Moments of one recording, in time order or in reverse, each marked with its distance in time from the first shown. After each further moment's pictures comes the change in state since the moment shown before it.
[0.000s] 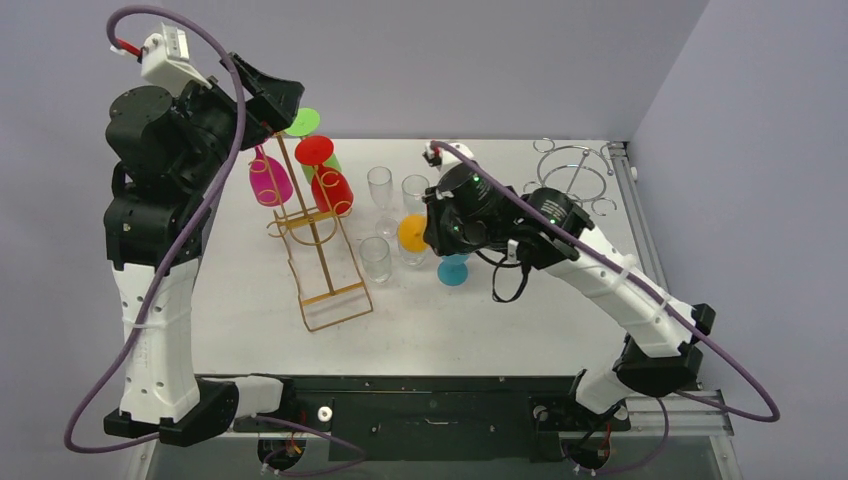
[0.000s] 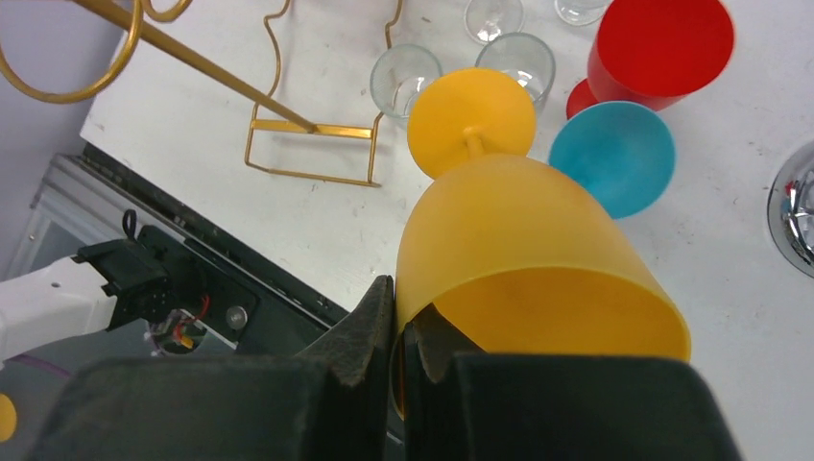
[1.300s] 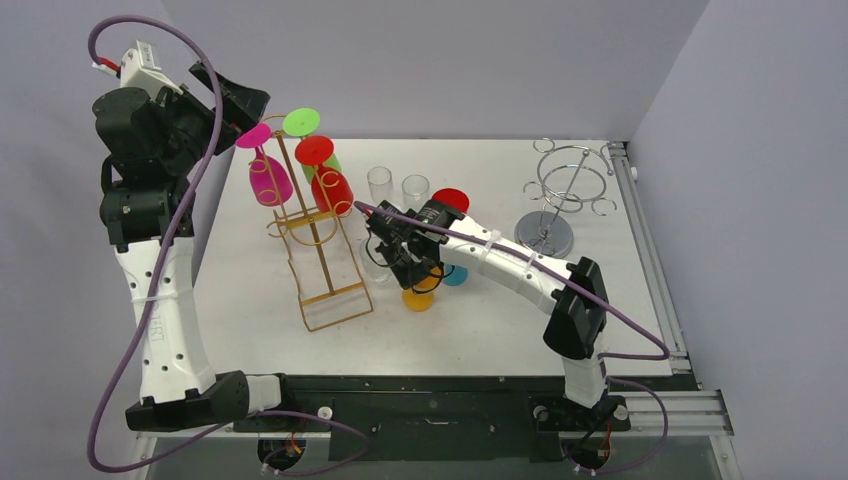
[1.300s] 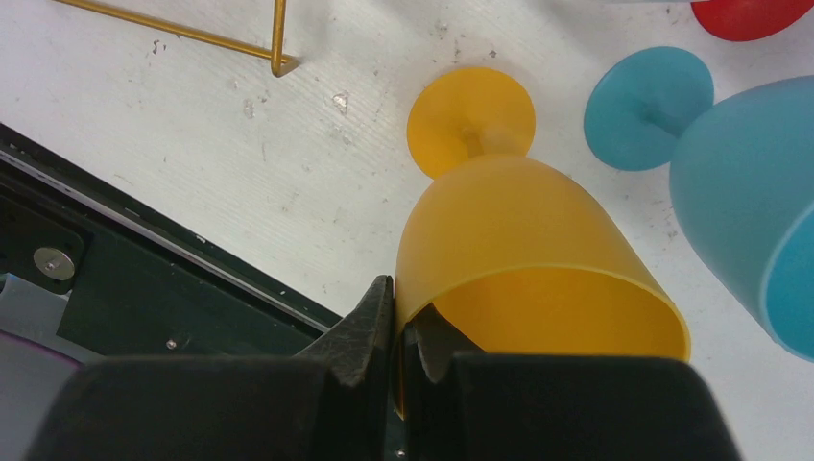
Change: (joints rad) left arm 0.332 0.017 -0.149 0.055 0.227 -0.040; right arm 0.014 0.415 -0.084 -0.023 -0.130 -0.121
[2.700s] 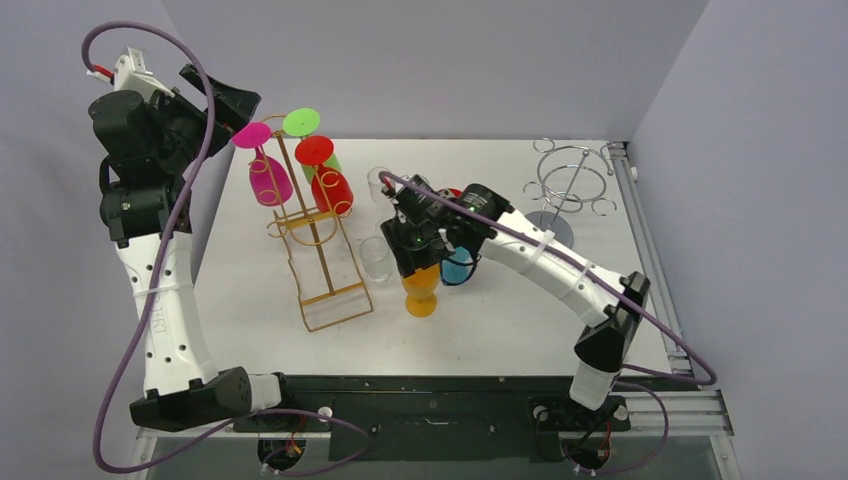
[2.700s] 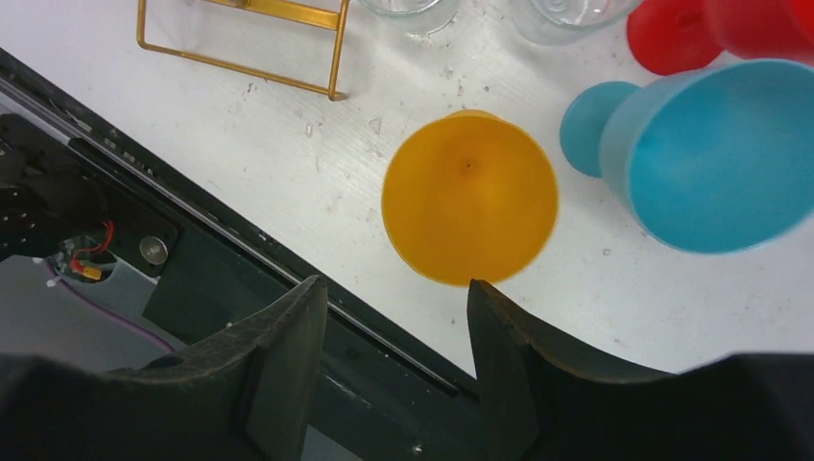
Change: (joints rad) left arm 0.066 0.005 -0.065 0.067 0.056 -0.043; right arm -0.031 -0.125 0.053 -0.013 -0.035 0.008
